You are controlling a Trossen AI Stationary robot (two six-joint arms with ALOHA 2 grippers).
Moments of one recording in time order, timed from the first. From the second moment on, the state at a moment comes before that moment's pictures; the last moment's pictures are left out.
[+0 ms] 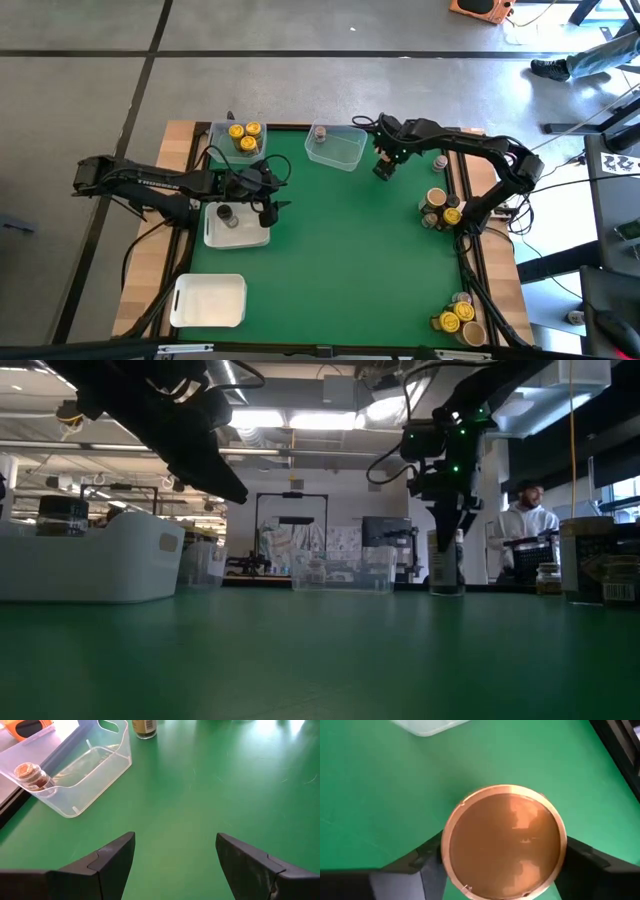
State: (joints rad) left arm 0.09 1.14 0.58 -0.06 -0.20 -0.06; right arm -0.58 1.58 1.12 -0.85 0.09 0.06
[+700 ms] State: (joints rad) left arm 0.09 1.20 0.58 0.01 -0.20 -0.05; right arm -0.33 1.58 1.12 -0.71 -0.02 -0.09
